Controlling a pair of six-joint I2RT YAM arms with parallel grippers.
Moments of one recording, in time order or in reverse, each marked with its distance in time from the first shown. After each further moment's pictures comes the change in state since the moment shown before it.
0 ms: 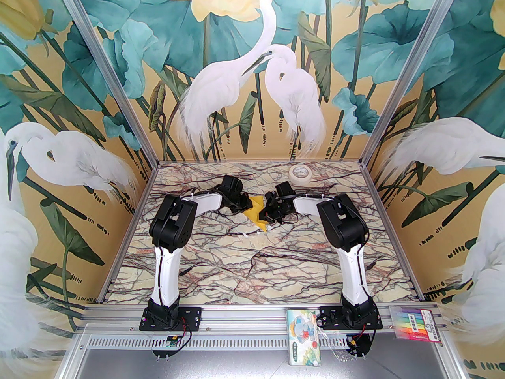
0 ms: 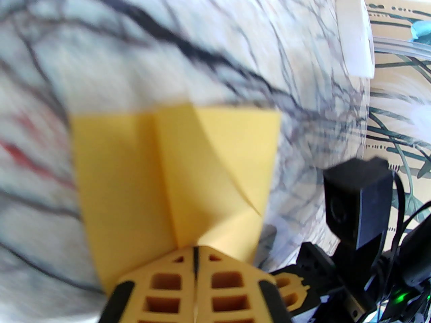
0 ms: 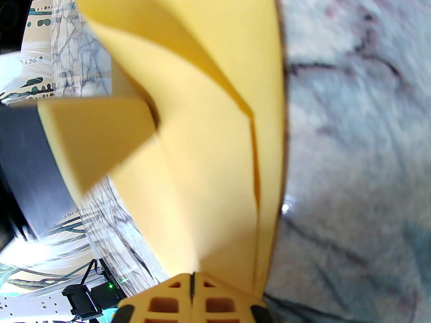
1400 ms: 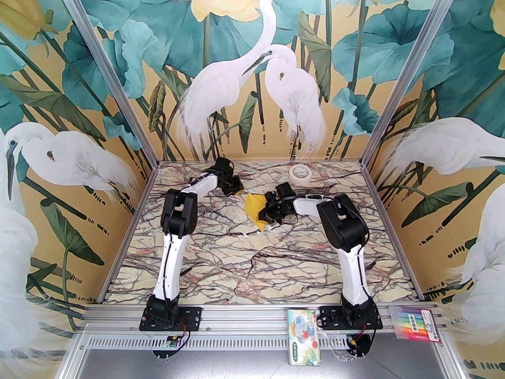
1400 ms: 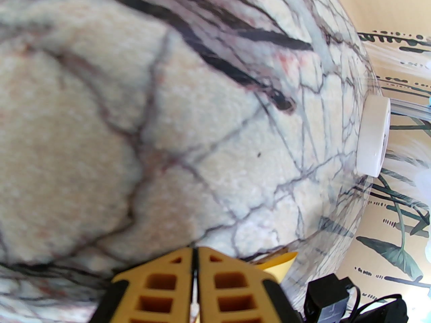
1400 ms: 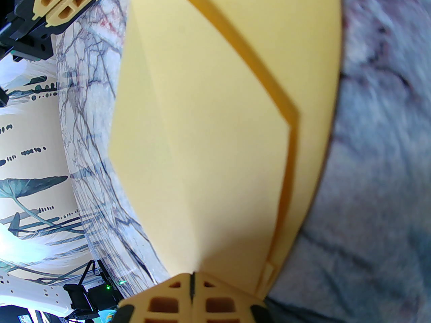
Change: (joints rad) left arm 0.119 0.241 0.482 -0.282 -0.046 0.046; right arm 0.005 -0.007 -0.024 0.051 0.003 0.001
